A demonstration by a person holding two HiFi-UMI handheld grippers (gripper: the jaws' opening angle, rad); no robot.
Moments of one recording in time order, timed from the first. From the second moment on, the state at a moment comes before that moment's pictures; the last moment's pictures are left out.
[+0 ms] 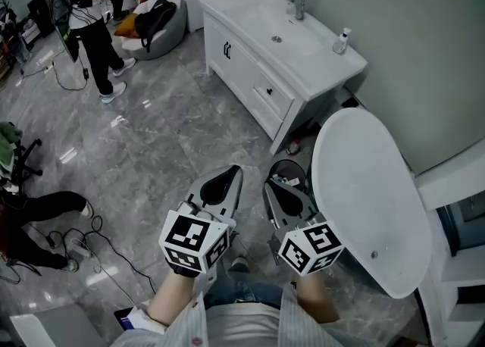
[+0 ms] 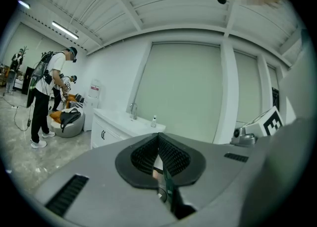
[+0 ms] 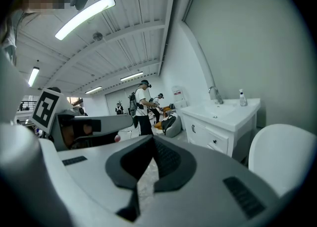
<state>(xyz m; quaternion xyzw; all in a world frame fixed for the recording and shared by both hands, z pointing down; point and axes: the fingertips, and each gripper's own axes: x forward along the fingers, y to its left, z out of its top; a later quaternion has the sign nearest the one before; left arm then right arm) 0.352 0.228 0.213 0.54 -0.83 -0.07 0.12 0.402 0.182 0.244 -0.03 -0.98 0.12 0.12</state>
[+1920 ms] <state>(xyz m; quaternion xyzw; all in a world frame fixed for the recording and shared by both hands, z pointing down) -0.082 0.156 0.240 0.59 -0.79 -0.05 0.14 0.006 0.088 0.289 0.07 -0.97 0.16 0.16</state>
